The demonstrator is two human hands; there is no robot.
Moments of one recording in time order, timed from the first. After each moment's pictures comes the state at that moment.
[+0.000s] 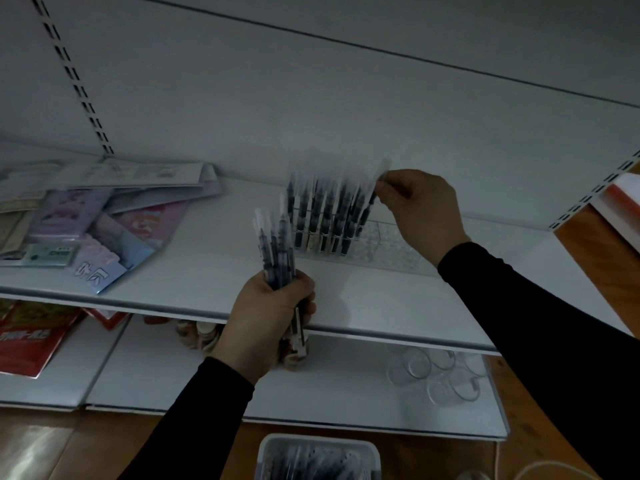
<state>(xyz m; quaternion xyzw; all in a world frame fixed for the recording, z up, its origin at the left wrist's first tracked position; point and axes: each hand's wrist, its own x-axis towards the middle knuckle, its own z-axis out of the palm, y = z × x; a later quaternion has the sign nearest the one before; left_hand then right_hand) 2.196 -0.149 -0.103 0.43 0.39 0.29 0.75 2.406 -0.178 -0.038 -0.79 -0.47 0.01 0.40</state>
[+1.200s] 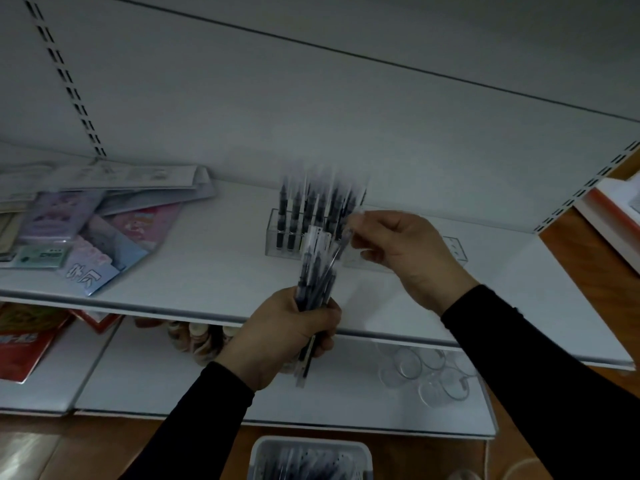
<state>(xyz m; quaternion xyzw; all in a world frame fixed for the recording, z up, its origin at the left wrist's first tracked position) 2.197 -0.163 -0.099 0.57 0.30 0.15 0.75 2.362 -0.212 -0.034 -0.69 -0.33 0.34 0.55</state>
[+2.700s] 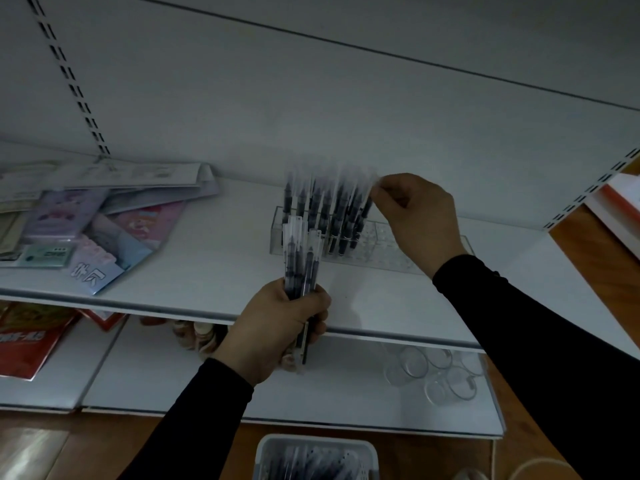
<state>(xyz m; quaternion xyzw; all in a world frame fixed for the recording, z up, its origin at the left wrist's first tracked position) 2.195 -0.155 -0.098 0.51 0.35 0.19 0.76 2.401 -0.184 -0.048 -0.77 -0.46 0.00 0.44</state>
